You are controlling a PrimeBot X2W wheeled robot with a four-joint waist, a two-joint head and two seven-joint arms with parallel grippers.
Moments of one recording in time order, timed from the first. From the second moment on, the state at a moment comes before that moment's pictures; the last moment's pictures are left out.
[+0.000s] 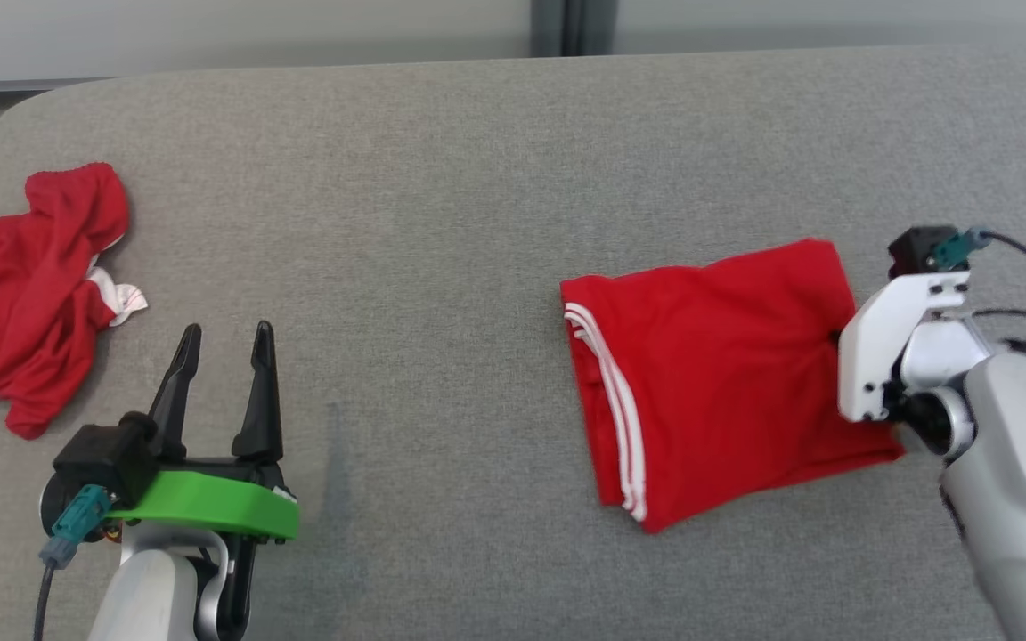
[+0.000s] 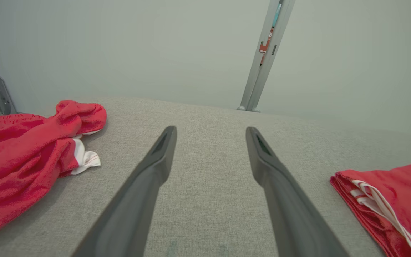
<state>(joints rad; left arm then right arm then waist) -0.20 0.13 -0.10 0.25 -0.37 -0.13 -0.26 -0.51 -0.21 0.04 0.52 0.30 0.13 0.66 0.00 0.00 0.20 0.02</state>
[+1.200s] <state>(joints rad) -0.40 0.24 -0.15 0.09 -0.32 -0.13 -0.26 -0.78 -0.60 -0.20 0.62 -0.05 0.13 0.15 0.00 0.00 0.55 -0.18</state>
